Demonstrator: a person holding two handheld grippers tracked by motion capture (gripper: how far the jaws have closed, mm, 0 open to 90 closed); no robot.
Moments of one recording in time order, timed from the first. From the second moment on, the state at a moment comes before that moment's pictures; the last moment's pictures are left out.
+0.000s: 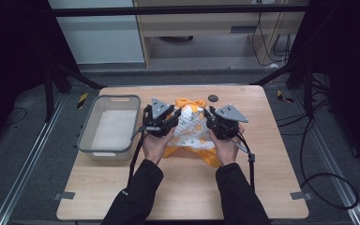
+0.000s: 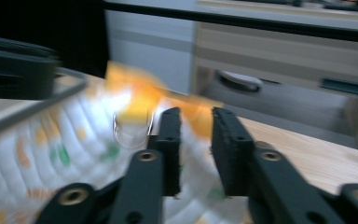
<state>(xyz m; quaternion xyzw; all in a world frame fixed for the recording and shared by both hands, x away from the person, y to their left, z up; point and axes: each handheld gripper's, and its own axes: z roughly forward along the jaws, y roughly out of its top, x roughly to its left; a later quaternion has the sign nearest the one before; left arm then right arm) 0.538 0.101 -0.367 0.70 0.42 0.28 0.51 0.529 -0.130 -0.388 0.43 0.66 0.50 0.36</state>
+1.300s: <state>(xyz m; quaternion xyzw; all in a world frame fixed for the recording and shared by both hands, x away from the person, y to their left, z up) 0.461 0.178 -0.423 0.77 0.40 0.25 0.43 0.450 -0.205 -0.404 0.41 0.73 0.49 0.26</state>
